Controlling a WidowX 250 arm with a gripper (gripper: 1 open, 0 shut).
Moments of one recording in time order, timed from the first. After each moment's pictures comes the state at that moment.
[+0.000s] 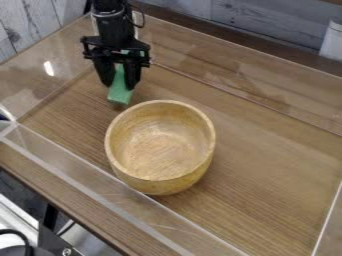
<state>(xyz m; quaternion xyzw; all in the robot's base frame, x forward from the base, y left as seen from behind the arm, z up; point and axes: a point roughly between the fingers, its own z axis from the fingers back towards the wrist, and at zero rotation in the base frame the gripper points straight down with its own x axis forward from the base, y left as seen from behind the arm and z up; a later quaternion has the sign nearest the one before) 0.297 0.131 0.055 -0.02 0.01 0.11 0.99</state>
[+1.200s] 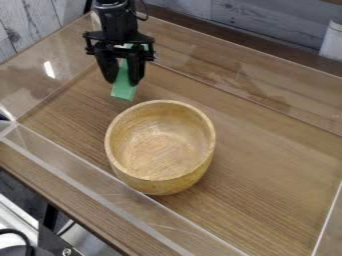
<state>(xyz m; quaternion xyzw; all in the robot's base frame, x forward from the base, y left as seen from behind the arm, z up) 0.296 0.122 0.066 -0.04 0.02 0.11 0.99</state>
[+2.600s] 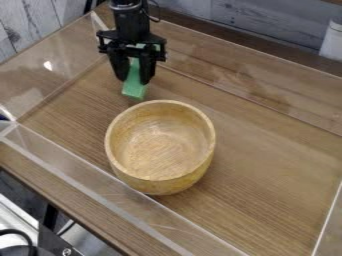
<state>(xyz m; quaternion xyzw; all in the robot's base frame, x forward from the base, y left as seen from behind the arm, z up) 0.314 0.118 0.059 -0.03 0.01 0.10 0.99</state>
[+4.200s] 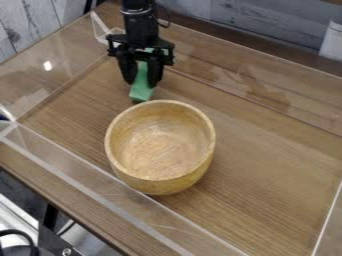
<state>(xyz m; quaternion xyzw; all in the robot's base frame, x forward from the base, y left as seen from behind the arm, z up) 0.325 0.111 0.053 -0.02 0.02 0.09 1.00</state>
